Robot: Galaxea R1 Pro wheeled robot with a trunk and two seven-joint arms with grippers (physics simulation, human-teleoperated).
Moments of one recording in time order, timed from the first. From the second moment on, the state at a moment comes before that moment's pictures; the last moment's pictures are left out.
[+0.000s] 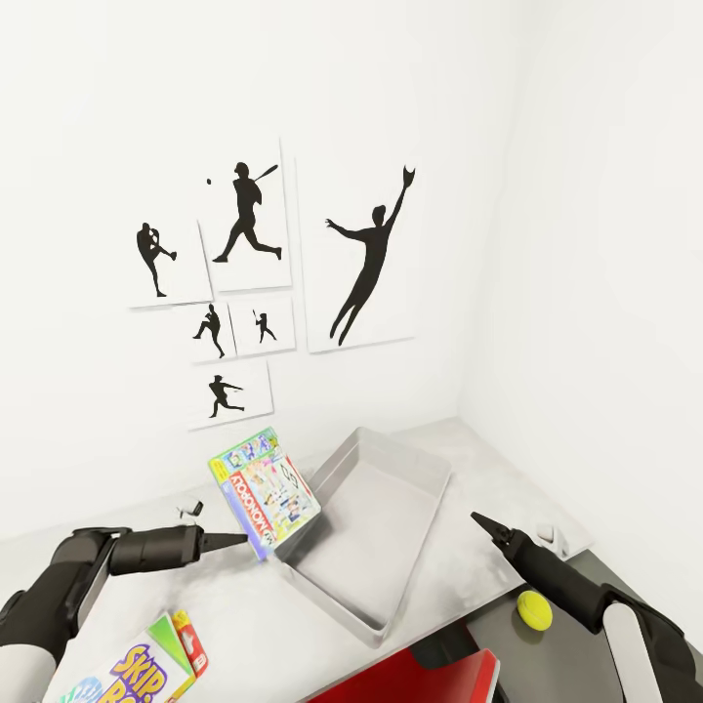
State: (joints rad) left arm -0.53 0.28 0.15 -0.90 0.00 0.80 -1.57; right arm -0.21 -0.01 -0.45 -1.38 -0.53 0.83 0.57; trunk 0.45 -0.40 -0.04
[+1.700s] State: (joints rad) left arm -0.58 -0.17 0.21 -0.97 -0.01 1.03 -1.16; right arm -0.21 -0.06 -0.49 -1.33 -0.55 0.83 0.57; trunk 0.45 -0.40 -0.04
